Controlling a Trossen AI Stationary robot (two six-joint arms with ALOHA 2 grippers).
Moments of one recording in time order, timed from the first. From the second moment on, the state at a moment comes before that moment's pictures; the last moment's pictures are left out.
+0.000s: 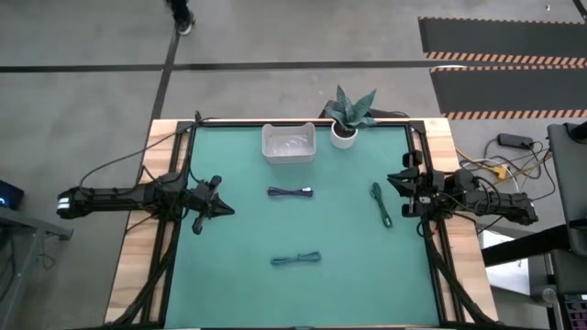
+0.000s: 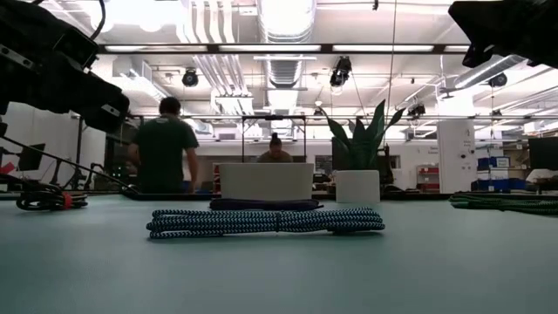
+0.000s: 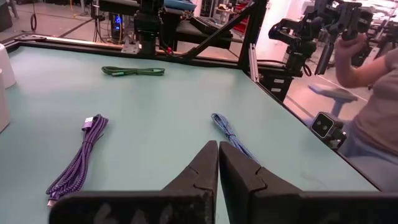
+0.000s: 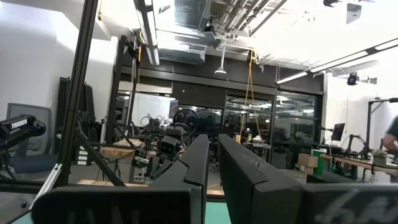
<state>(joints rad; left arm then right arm) 0.10 0.24 0.03 0.02 0.34 -0.12 -0.12 0.01 0.02 0.42 -0.08 -0.11</state>
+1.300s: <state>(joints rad) 0.10 0.24 0.03 0.29 0.34 0.22 -0.12 0.01 0.02 0.43 -0.08 -0.10</state>
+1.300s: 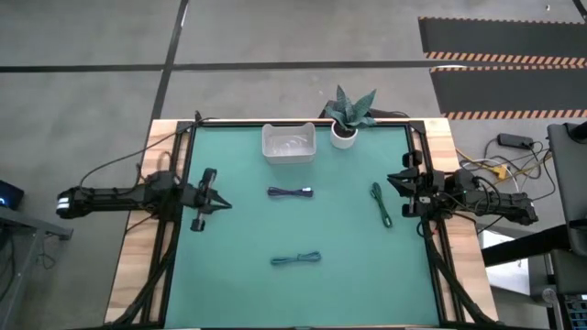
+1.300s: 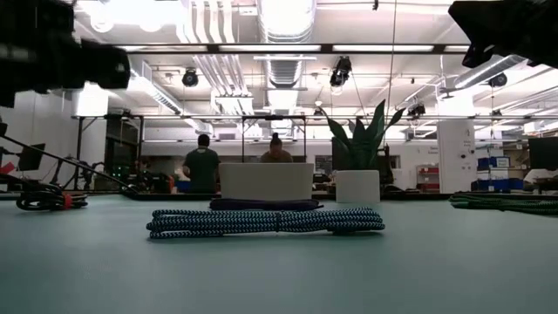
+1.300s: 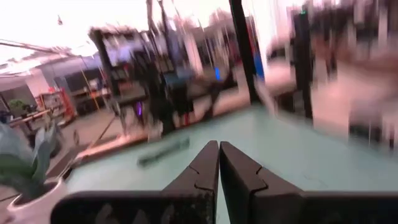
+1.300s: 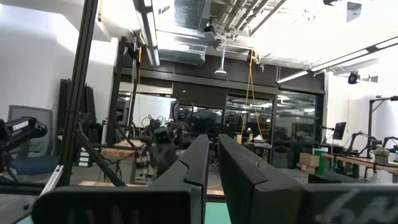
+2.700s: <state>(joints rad) 0.10 0.30 0.03 0.71 0.27 0.19 -0.12 0.28 0.10 0.58 0.08 0.07</state>
